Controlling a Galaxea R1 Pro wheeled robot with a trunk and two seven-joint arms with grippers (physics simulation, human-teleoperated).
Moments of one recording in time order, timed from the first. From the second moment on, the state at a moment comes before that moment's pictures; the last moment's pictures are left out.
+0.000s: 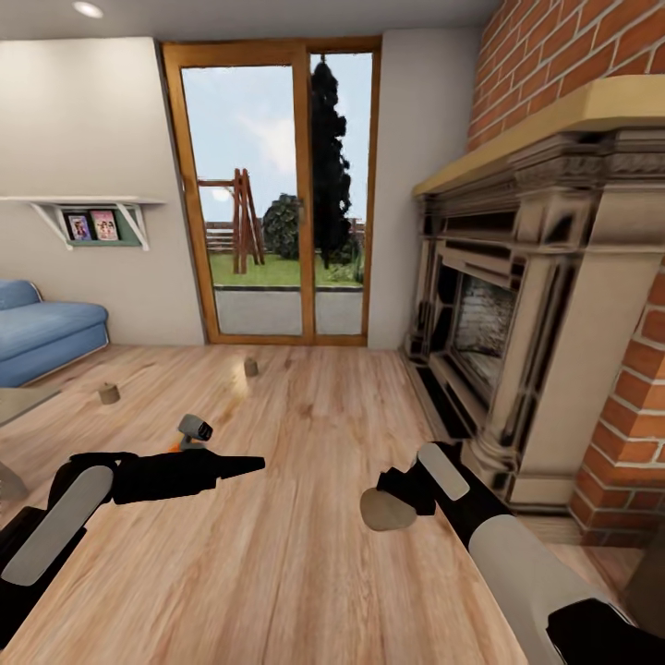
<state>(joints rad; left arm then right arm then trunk) -0.48 0.46 -0.24 -1.55 1.13 1.04 -0.71 -0.82 0.04 0.25 -0.65 -1.13 0.77 -0.70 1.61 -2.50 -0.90</state>
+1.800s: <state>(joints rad) -0.48 0.46 -0.24 -1.55 1.13 1.04 -0.71 -0.82 0.04 0.26 -0.65 -1.13 0.76 -0.70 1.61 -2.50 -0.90</state>
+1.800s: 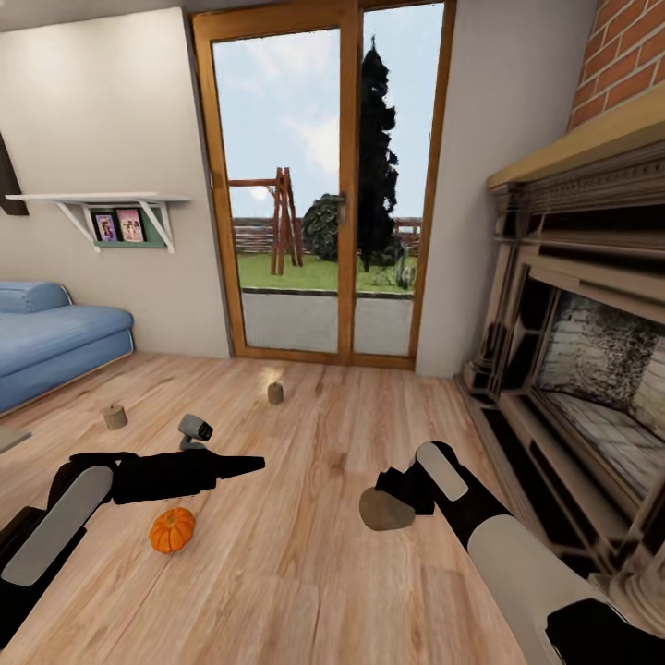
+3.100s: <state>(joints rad) -0.48 0.46 -0.24 -1.55 1.13 1.04 -0.70 -0.82 0.04 0.26 -0.65 -1.13 0.76 -0.70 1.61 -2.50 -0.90</state>
